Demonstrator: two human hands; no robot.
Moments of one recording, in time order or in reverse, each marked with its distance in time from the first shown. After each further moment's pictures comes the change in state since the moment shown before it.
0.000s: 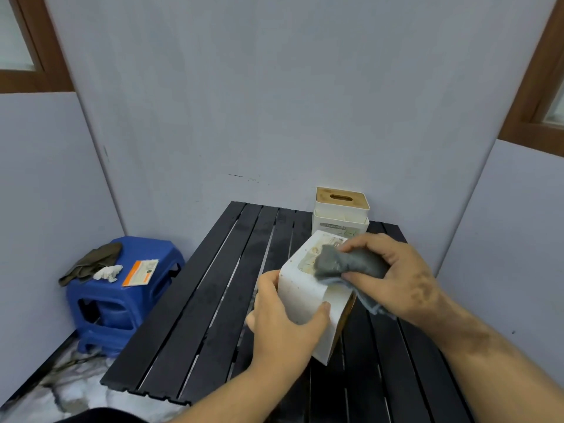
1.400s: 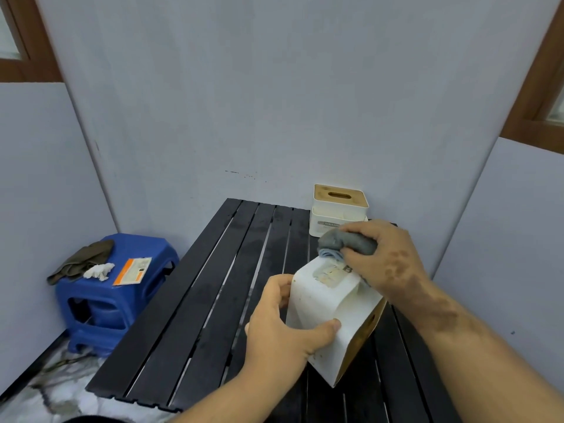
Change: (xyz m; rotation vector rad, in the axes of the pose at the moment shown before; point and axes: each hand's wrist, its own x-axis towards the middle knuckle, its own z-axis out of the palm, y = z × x) left_hand 0.000 0.001 -0.005 -0.152 -0.125 0.004; right_hand 0.028 -0.009 0.008 -0.193 0.143 0.106
